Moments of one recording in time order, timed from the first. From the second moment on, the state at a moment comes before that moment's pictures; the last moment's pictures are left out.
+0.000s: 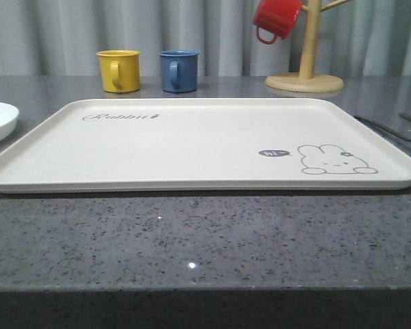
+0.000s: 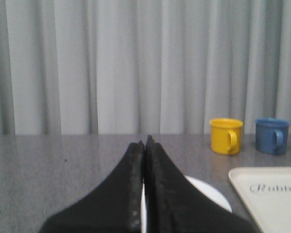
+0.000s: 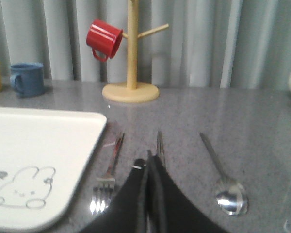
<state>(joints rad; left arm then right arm) 0.04 0.00 -0.10 -0.09 -0.07 0.15 0.02 -0.01 -0.09 0.02 0.12 0.03</state>
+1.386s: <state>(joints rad) 0.04 0.39 -0.39 -0.08 0.13 0.15 0.02 0.33 -0.48 0.04 0.35 0.03</state>
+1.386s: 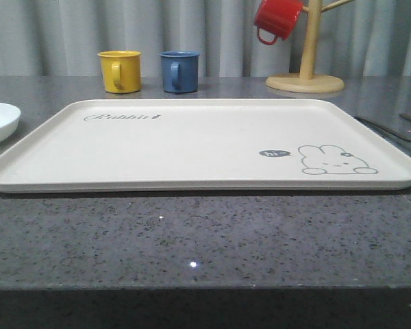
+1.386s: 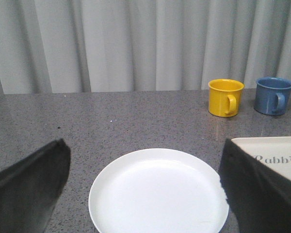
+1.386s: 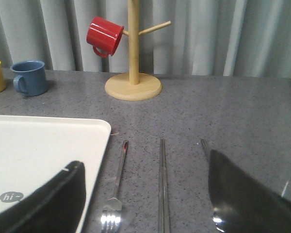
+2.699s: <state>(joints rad) -0.19 1.48 -1.05 0.03 0.91 0.31 0.02 0.33 -0.48 0.04 0.35 0.03</state>
